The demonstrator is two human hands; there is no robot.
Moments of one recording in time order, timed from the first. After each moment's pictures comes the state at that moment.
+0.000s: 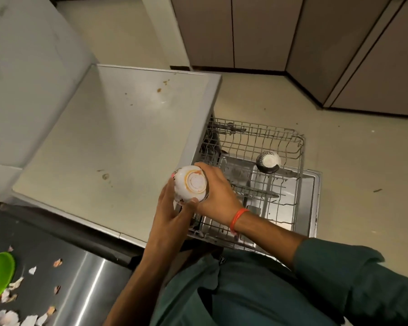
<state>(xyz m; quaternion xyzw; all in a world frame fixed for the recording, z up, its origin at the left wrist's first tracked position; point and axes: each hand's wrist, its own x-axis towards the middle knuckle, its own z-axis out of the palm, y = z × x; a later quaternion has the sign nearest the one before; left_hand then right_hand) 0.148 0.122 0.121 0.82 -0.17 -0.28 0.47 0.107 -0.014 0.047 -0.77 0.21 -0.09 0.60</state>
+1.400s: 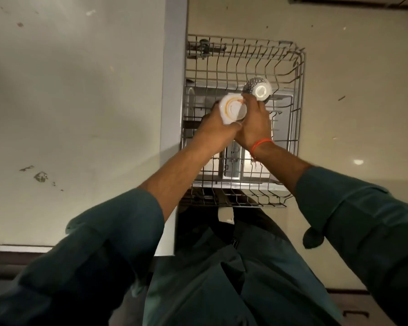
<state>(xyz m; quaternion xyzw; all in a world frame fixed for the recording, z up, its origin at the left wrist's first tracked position) 0.251 -0.029 -0.023 0.73 -0.22 -0.57 0.31 0.150 -0.096 -0.082 -0.74 0.56 -0.02 0.37</state>
